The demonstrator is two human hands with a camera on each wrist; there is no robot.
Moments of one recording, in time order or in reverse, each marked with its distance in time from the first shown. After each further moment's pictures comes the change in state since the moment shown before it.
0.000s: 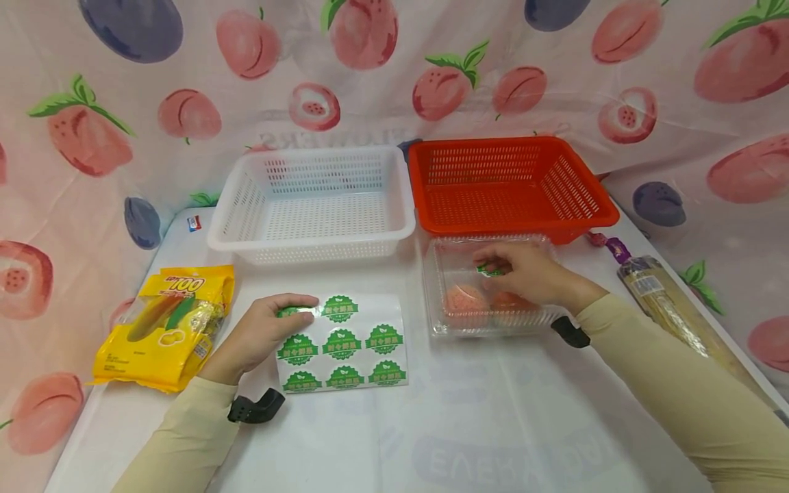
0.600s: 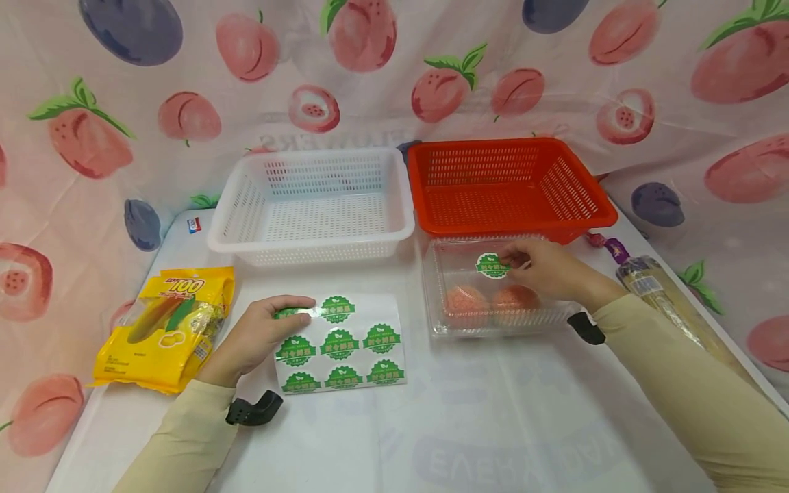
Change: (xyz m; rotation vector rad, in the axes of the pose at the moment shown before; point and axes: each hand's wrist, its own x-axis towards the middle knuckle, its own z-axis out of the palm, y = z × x) left_hand -0.001 -0.002 -0.002 -0.004 0.017 0.012; right_hand -0.011 0.005 -0.016 -0.123 0.057 0.108
